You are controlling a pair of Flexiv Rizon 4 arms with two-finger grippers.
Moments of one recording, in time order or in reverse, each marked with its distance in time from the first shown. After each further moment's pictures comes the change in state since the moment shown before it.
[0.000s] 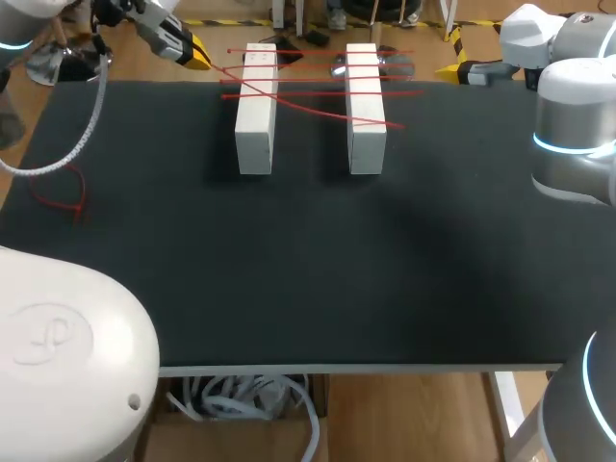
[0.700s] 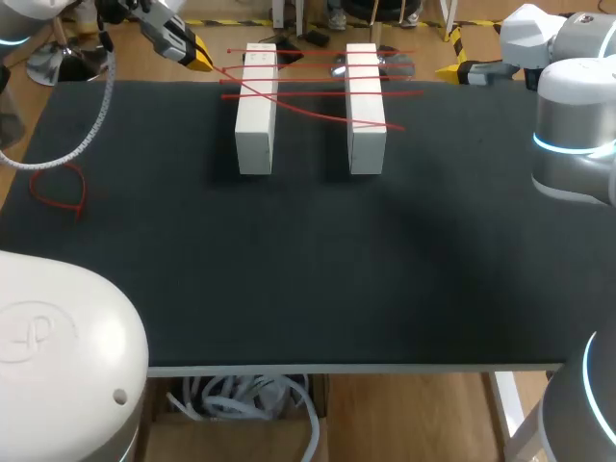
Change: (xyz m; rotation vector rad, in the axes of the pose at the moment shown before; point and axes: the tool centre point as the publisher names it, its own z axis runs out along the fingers) left arm 0.008 -0.004 0.000 -0.032 0.009 0.010; right arm 0.000 0.000 0.000 0.000 0.000 0.000
